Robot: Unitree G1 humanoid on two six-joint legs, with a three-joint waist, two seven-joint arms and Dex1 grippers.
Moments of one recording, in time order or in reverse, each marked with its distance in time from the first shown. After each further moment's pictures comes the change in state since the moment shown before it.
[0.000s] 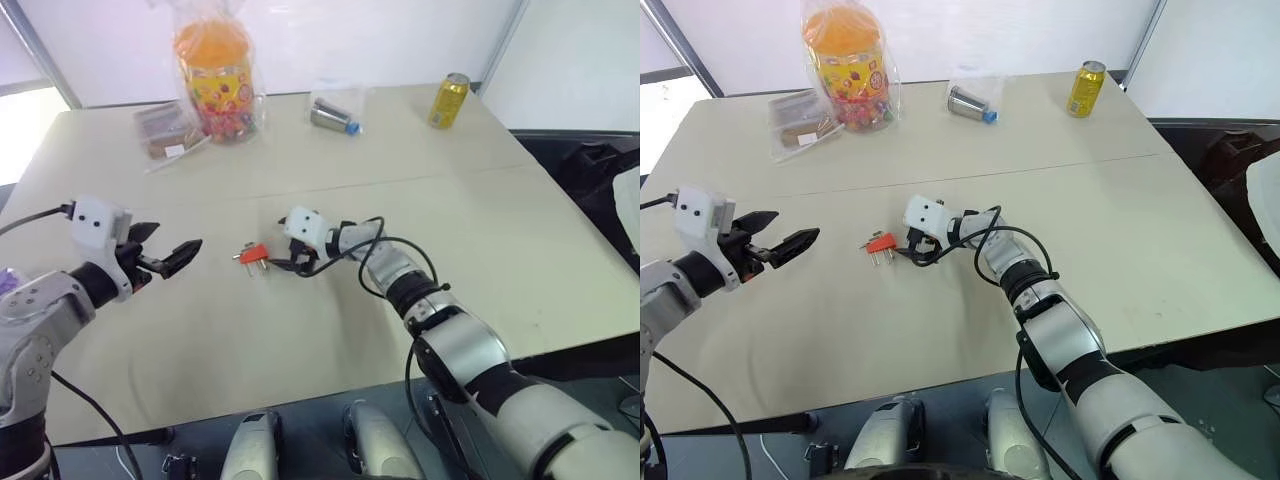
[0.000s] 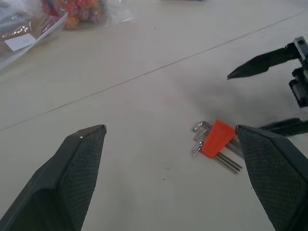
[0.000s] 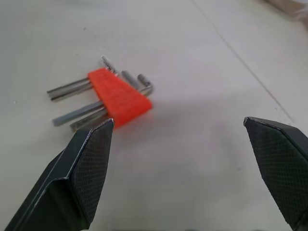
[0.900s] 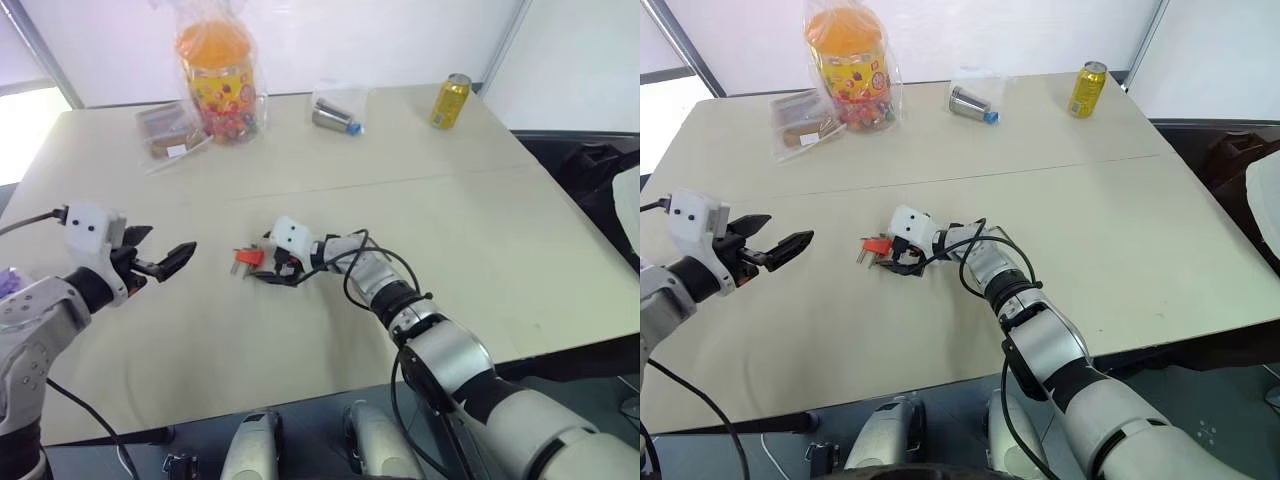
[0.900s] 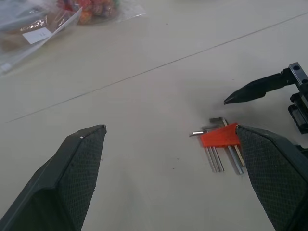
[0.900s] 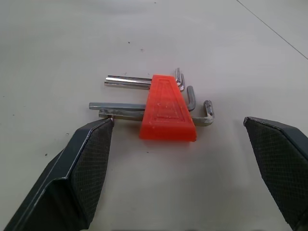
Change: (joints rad) left arm 0.033 0.001 0.022 -0.025 -0.009 0.003 0.038; right arm 0.014 0.082 -0.035 0.031 0.023 0.053 0.007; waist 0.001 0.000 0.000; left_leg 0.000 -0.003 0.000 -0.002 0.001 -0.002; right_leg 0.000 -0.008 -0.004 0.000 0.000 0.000
